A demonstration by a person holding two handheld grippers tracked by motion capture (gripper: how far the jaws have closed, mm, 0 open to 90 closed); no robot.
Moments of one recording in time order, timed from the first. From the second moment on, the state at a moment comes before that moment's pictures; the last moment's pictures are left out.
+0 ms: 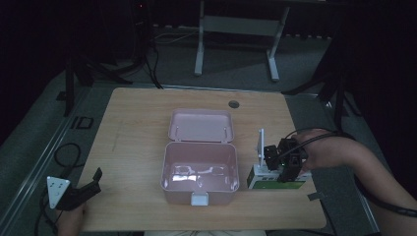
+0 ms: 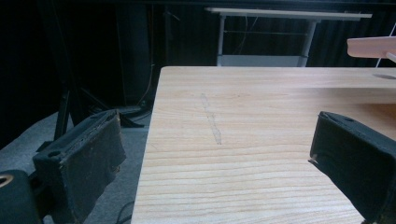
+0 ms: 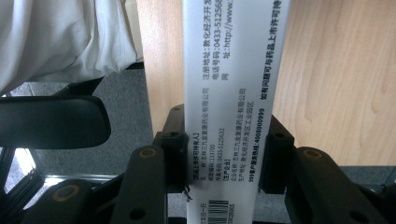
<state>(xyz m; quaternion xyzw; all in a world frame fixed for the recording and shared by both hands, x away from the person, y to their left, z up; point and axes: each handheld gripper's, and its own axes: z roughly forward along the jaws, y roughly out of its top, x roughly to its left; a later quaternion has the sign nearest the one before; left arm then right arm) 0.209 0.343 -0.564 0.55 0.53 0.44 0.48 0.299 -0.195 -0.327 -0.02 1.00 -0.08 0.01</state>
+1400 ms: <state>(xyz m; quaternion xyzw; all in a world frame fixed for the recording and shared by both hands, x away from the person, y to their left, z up) 0.209 0.343 -0.565 0.55 0.53 0.44 0.48 0.312 -0.106 -0.300 -0.04 1.00 -0.06 0.01</state>
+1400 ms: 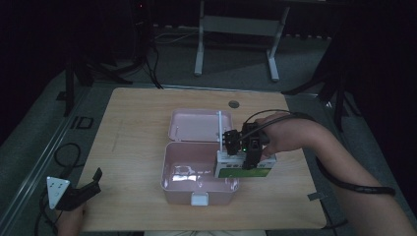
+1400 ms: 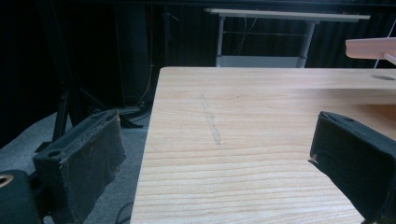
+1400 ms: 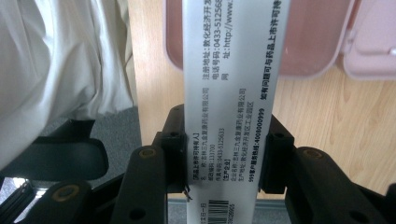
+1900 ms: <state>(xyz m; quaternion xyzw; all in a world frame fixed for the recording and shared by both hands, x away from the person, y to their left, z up) 0.209 0.343 -0.565 0.55 0.53 0.44 0.48 0.313 -0.056 -0.313 -0.05 1.00 -0.06 0.01</state>
